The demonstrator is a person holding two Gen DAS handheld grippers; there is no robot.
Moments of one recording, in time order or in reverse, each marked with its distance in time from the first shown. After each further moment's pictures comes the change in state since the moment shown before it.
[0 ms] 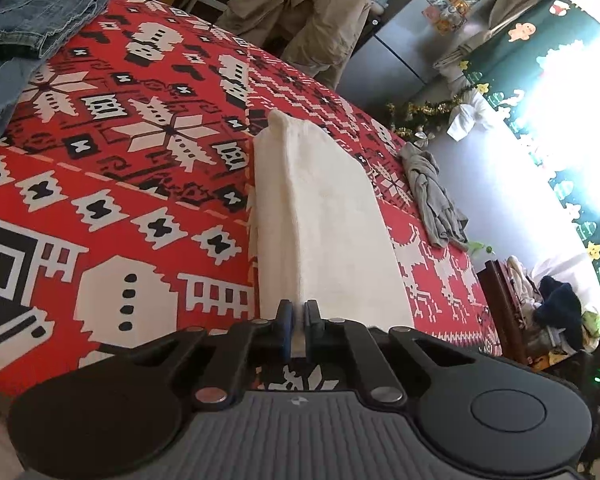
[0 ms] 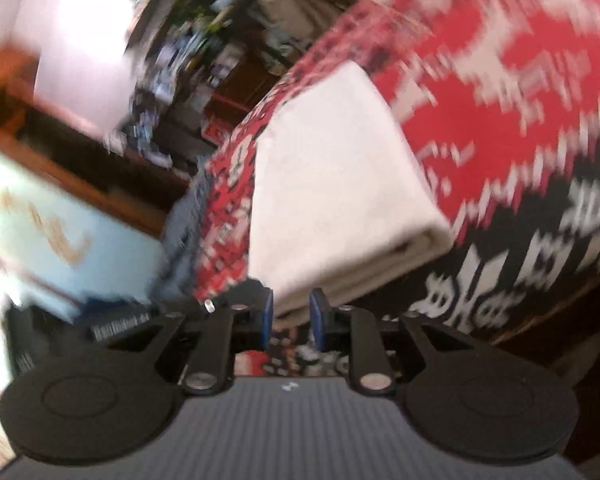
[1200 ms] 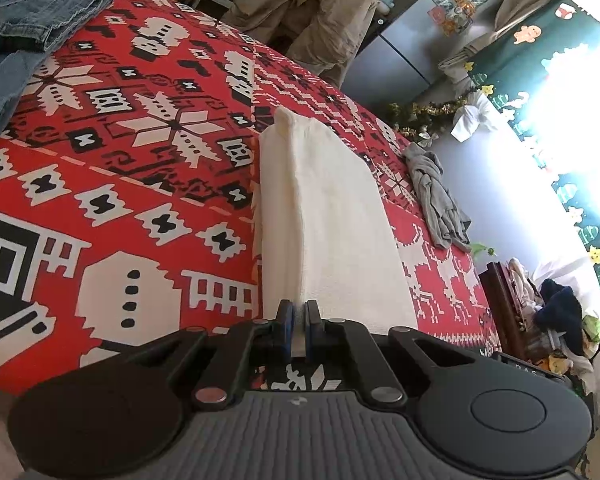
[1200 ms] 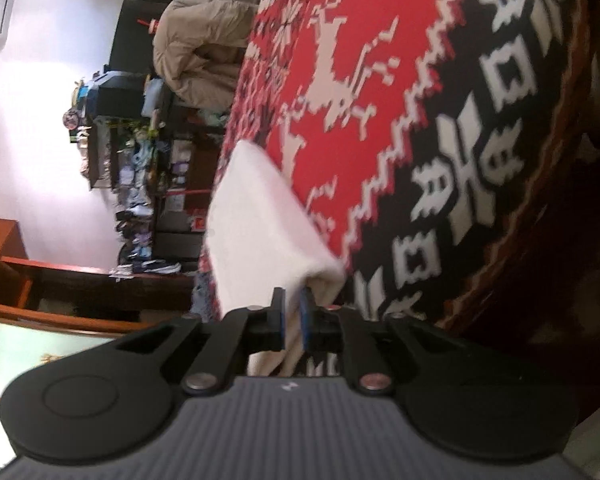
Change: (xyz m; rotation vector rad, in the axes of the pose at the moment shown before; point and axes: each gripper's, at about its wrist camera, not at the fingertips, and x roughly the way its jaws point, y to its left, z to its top) left arm 0.001 0.003 0.000 -0.017 0.006 0.005; right arm -0.014 -0.079 0.026 0.384 -0.154 0.049
